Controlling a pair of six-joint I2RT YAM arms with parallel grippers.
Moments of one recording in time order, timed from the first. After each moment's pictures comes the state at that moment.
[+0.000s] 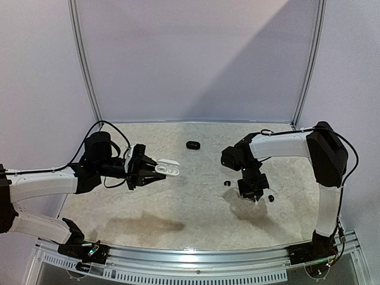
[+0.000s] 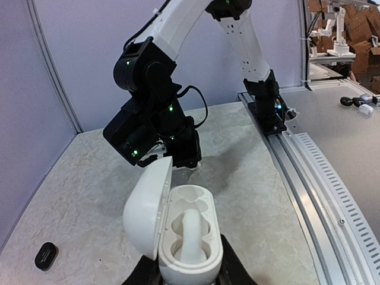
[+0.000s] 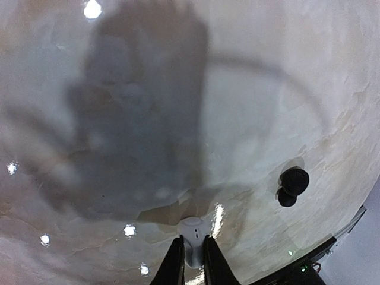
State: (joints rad) left arm -0.62 1.19 0.57 0.41 0.90 0.37; right arm 0.79 2.00 1.39 -1.23 0.17 0.81
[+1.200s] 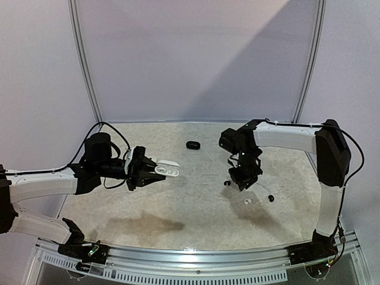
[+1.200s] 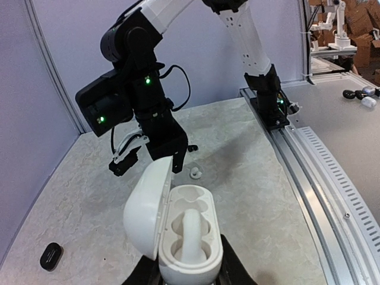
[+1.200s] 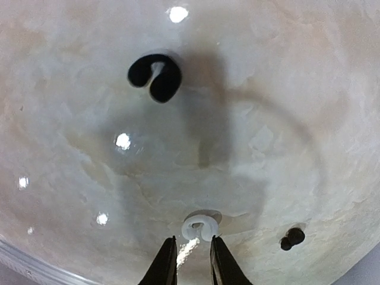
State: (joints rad) left arm -0.62 1.19 0.56 0.40 0.89 0.42; right arm 0.75 1.98 1.53 -1.18 0.04 0.41
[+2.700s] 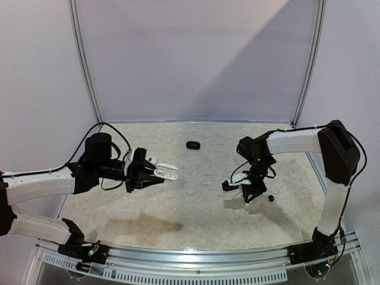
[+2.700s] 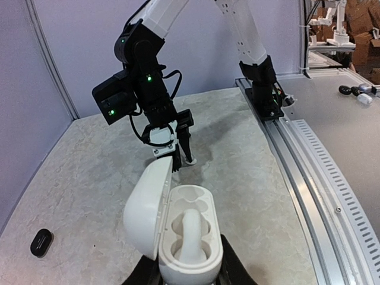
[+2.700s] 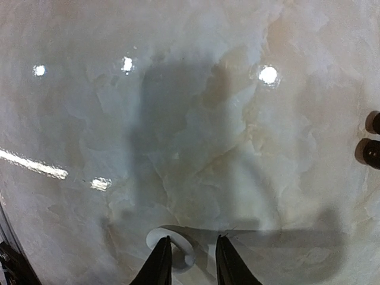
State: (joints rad) left arm -0.62 1.16 0.57 0.27 0.88 0.44; right arm 0.62 1.92 1.25 -0.97 -0.23 -1.02
